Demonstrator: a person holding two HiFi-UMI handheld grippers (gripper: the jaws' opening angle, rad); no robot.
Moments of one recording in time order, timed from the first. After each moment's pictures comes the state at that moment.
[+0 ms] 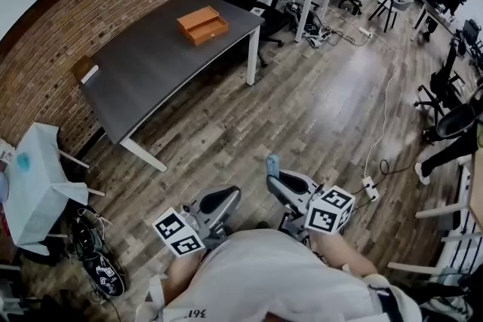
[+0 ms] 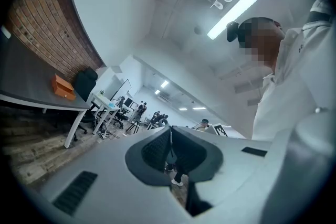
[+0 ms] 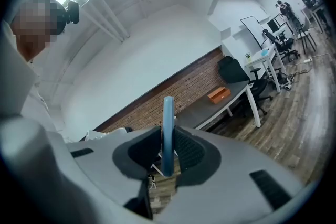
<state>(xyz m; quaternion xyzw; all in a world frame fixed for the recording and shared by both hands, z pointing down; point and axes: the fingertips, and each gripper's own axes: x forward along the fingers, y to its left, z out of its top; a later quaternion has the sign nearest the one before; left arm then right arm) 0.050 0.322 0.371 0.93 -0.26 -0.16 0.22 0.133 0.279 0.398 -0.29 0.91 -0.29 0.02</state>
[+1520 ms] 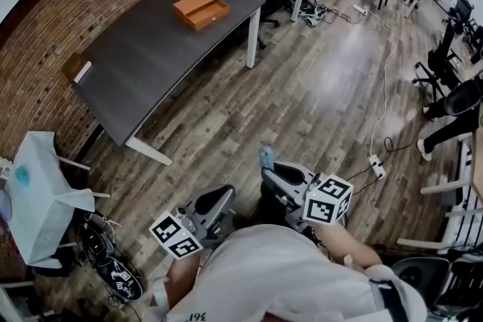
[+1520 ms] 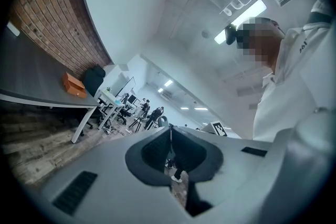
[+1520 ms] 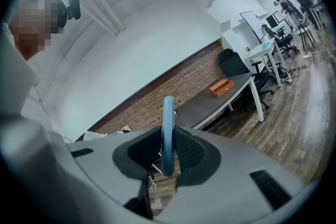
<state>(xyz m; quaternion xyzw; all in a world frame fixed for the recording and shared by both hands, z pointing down) -0.047 0.313 0.402 0.92 -0.26 -0.15 0.25 0.037 0.265 0.425 -0.30 0.91 -0.30 -0.01</state>
